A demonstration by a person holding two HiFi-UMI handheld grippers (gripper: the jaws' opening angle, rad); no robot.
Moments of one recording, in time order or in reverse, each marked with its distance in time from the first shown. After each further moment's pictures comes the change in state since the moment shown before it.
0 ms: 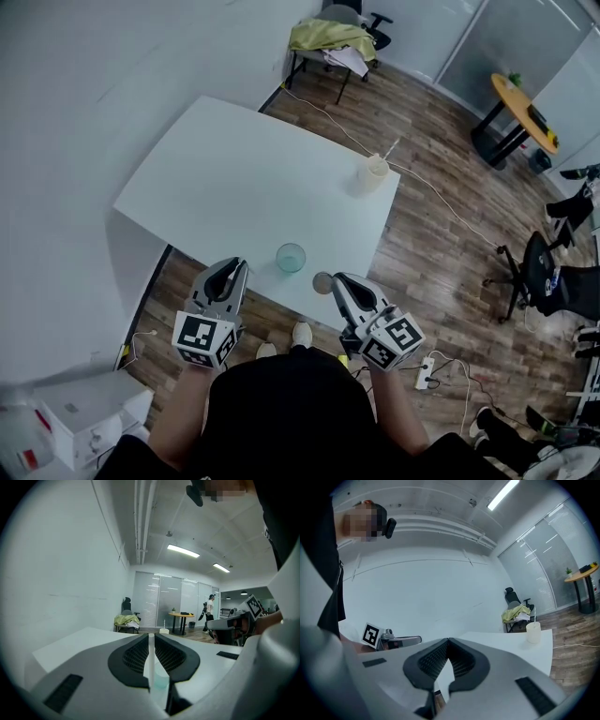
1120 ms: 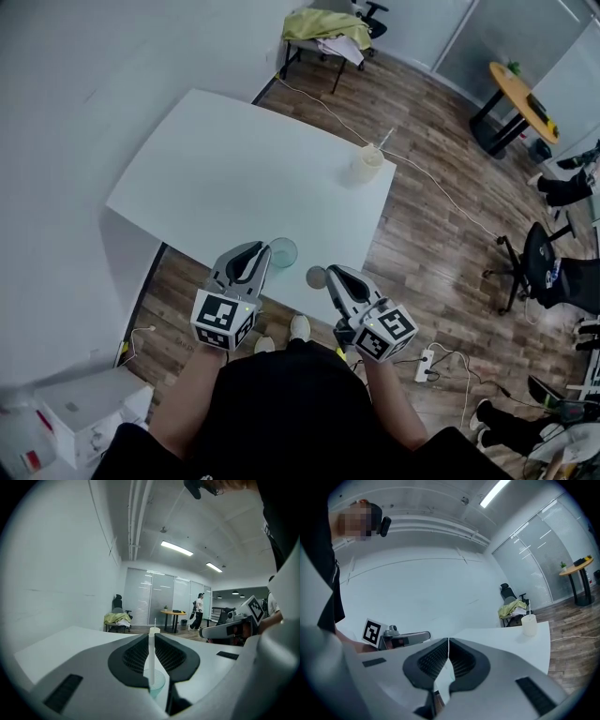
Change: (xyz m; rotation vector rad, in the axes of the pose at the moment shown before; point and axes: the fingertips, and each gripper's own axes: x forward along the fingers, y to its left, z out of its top) left arm 0.059 -0.041 -0.004 0.019 0.028 -0.103; right arm 0.001 -0.026 -0.020 0.063 0.019 -0.033
